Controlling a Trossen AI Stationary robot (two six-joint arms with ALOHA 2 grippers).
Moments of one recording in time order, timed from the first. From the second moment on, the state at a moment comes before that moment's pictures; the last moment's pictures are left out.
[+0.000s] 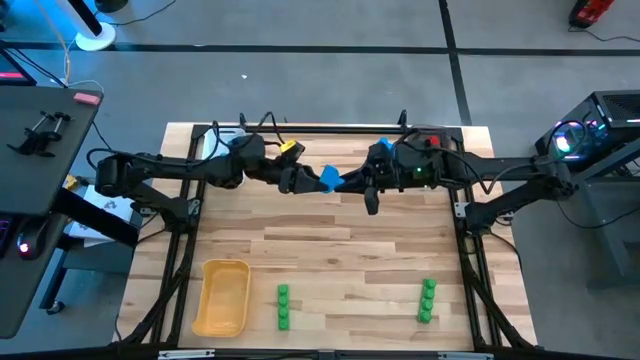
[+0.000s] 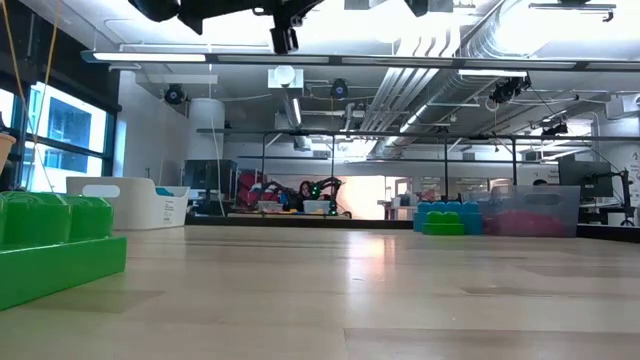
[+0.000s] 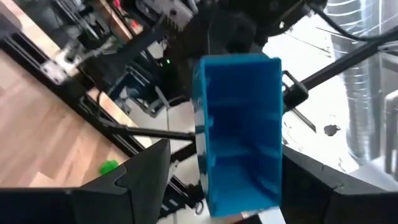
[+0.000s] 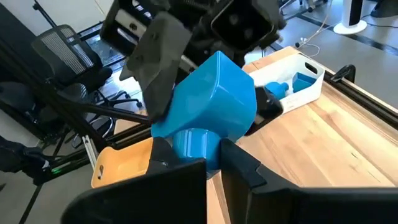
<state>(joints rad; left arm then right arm) 0.18 1.41 0.94 0.54 0.45 -1.03 0.01 1.29 1.26 -0.28 0.07 0.39</state>
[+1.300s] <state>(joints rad) 0.48 1.20 0.94 -0.04 0.36 -0.69 0.01 1.11 1.26 -0.45 0.29 0.42</state>
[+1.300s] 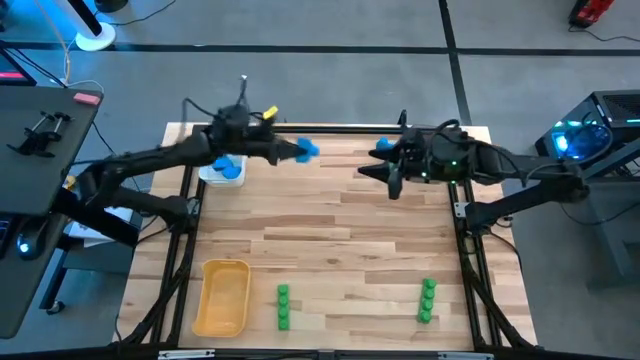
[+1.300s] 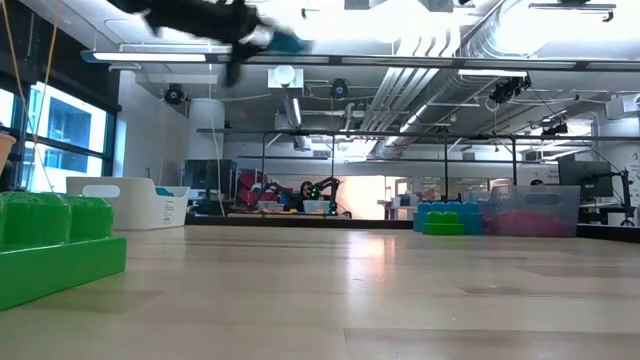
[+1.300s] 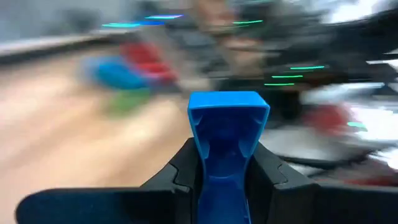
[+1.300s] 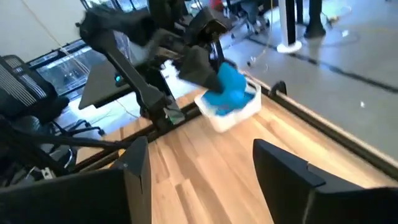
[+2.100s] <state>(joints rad) 0.83 1.14 0.84 -0.84 -0.49 -0.40 0.02 1.16 1.26 -0.54 0.27 0.50</state>
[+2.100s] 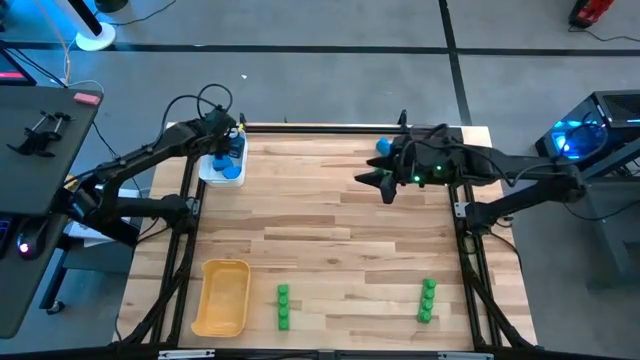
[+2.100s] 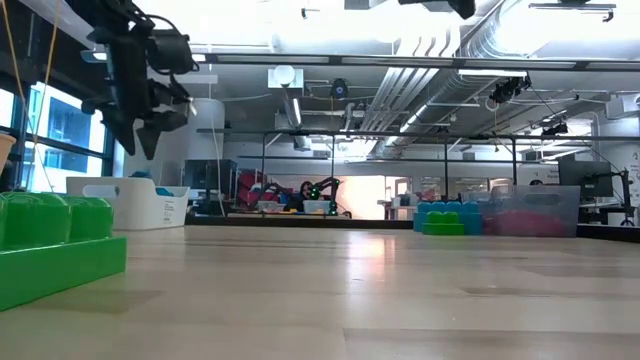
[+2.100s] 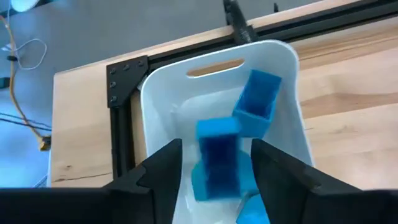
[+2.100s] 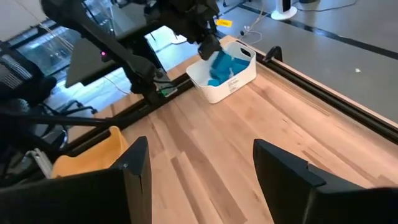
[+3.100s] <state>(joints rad) 0.38 1.18 0.87 0.14 0.25 -0.75 -0.75 1.59 1.26 -0.88 0.13 0.31</state>
